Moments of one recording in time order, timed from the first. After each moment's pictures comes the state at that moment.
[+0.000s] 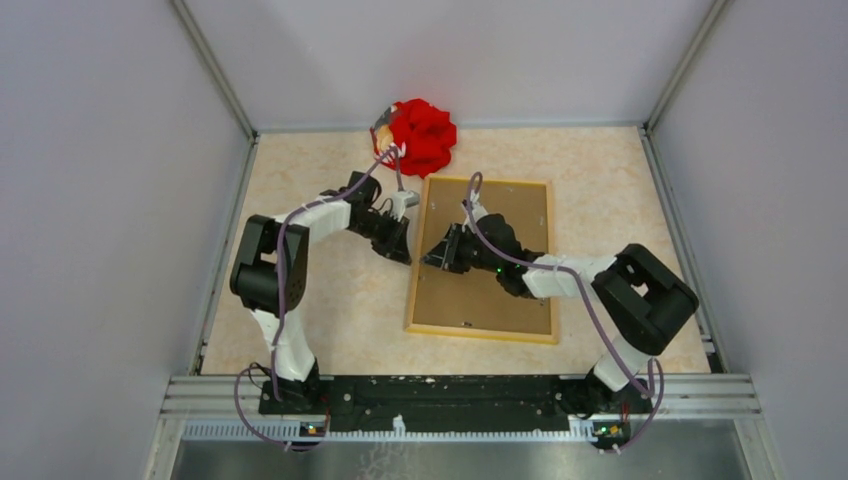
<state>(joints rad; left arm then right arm) -0.29 1.87 1.18 -0.55 0.77 0.31 0.76 1.65 0.76 0.51 -0.26 0.91</state>
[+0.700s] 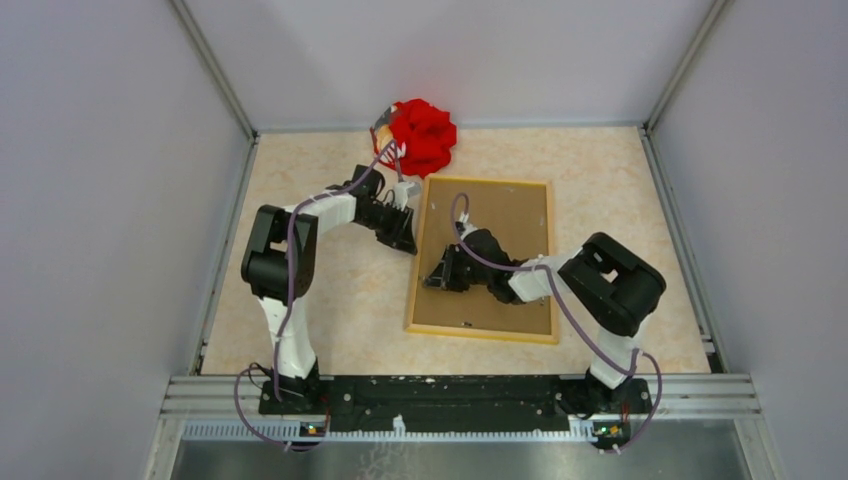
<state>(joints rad) -0.29 1.98 1.28 -0.46 0.74 0.20 0.79 1.80 0.73 0.49 -0.25 0.91</state>
